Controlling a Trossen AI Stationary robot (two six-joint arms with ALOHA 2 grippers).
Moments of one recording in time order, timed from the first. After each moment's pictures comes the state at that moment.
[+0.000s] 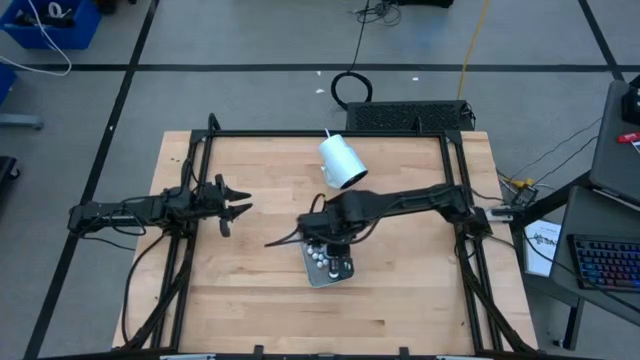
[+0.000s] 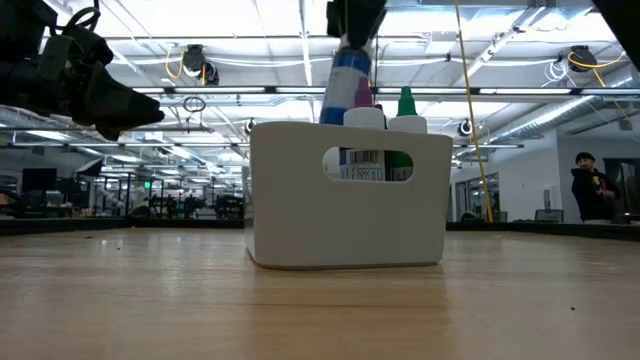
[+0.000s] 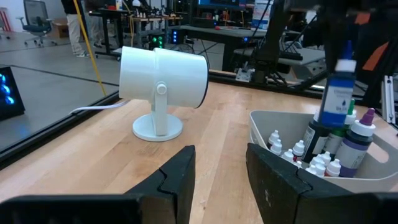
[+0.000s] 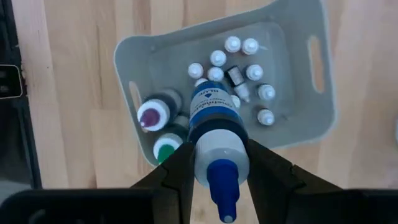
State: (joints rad) left arm 0.05 0.10 0.04 -0.03 -0.16 -0.11; right arm 0.18 2.16 2.28 -1.52 -0.05 0.18
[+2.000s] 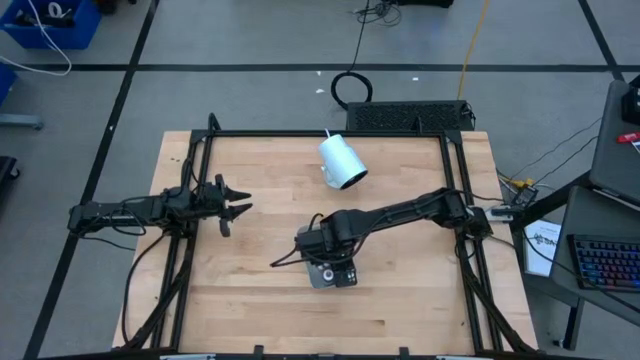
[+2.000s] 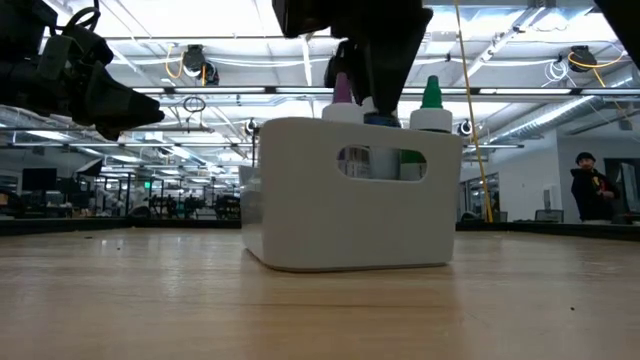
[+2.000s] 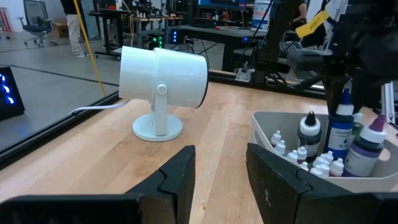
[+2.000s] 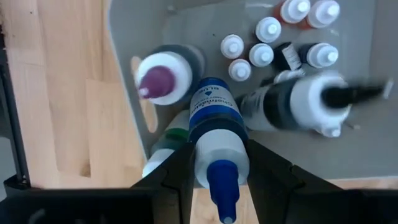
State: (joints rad) left arm 0.05 0.10 0.04 -0.03 -0.16 -0.11; right arm 0.22 2.19 2.06 -1.39 -0.14 0.08
